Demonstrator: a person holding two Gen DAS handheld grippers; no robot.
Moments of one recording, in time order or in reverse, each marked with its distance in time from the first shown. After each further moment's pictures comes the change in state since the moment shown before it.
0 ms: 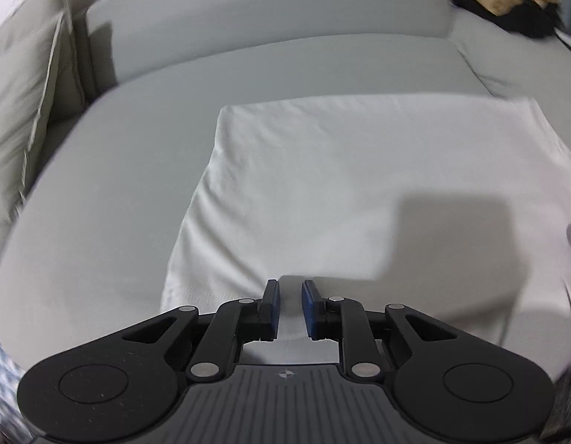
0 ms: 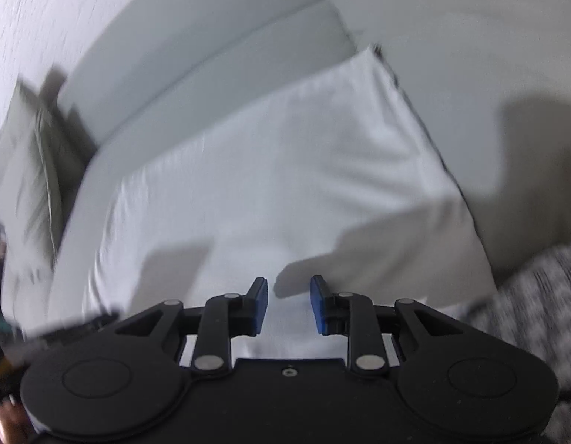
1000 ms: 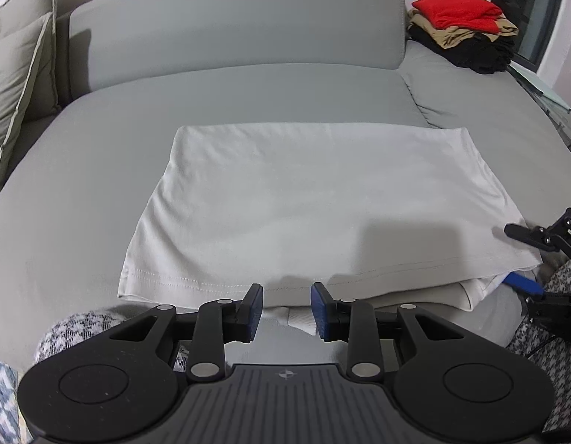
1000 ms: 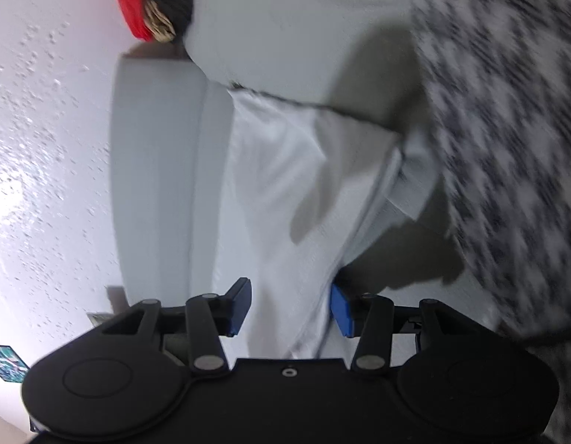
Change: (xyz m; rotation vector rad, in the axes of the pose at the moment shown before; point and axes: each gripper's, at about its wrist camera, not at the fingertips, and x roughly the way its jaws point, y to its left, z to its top) left arm -0.039 -0.017 0.001 -0.109 -0.086 -0.173; right arm 0.018 -0.078 -0.060 0.810 -0.284 0.379
